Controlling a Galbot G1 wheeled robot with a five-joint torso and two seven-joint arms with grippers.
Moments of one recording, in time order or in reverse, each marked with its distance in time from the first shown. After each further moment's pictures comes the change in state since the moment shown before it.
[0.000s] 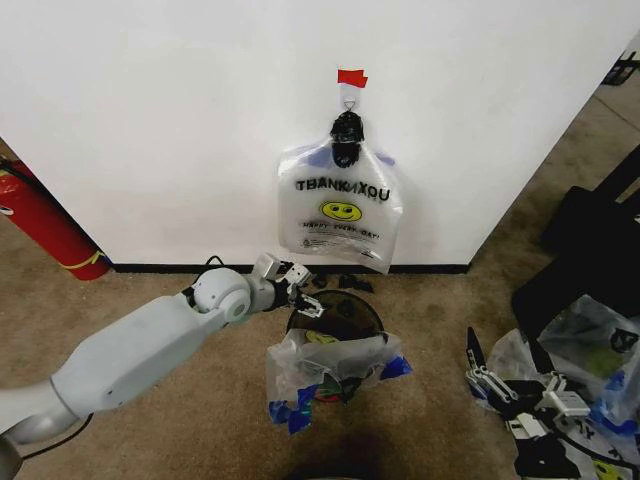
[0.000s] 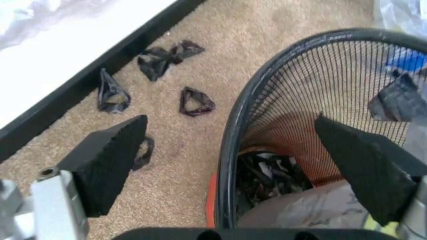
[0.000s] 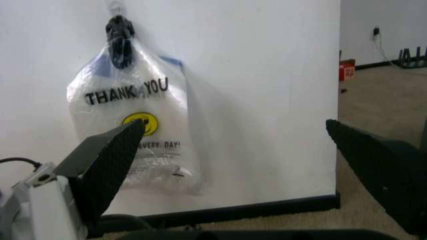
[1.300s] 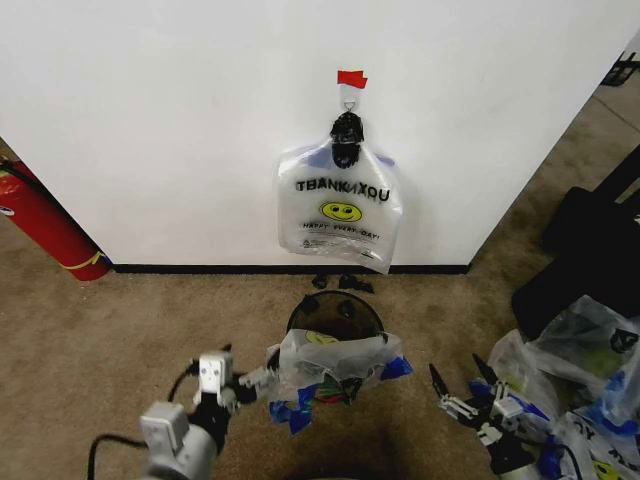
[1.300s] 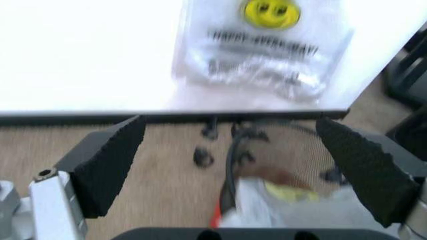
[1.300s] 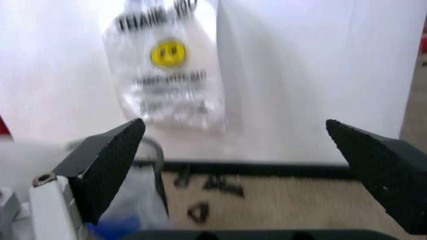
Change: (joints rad) left arm 1.335 -0.010 -0.879 -0.877 0.212 -0.371 -0.587; right arm 0.223 -0.178 -0.041 -0.377 0.148 0.070 -0.252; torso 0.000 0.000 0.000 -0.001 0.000
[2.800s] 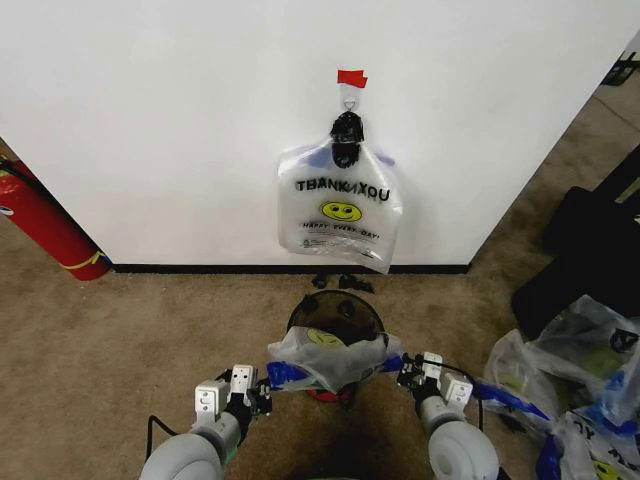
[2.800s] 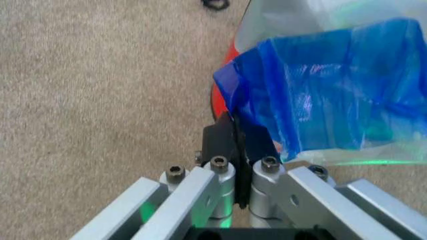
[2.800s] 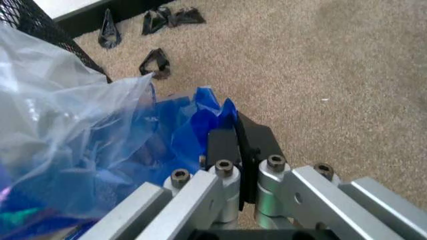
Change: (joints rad) left arm -0.172 -0.043 0.226 0.249 -0.229 0.247 -0.155; right arm 0.366 0.023 -0.381 0.025 0.182 -0.835 0.796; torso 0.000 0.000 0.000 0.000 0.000
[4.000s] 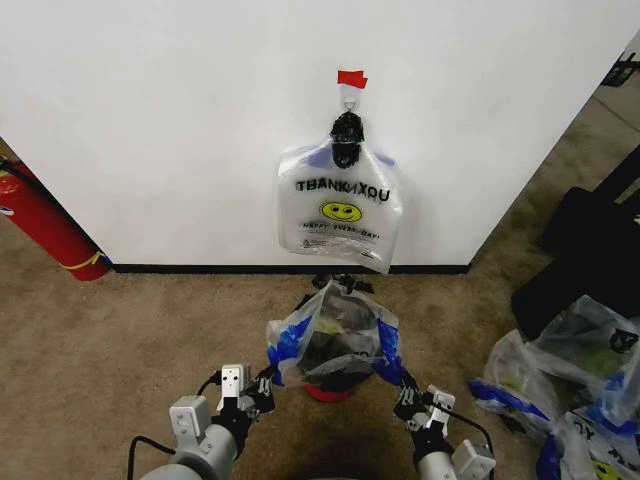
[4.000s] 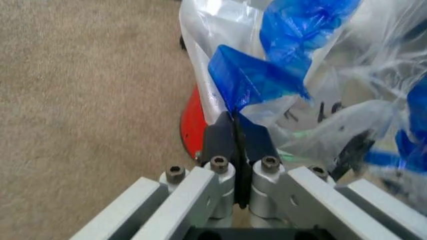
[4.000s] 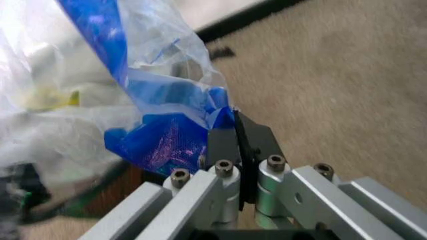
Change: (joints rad) left arm 0.160 0.040 -0.074 -0.231 -0.055 -0.078 -0.062; right arm -0.368 0.077 -0.002 0.268 -0.198 0.224 -0.060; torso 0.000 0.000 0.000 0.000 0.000
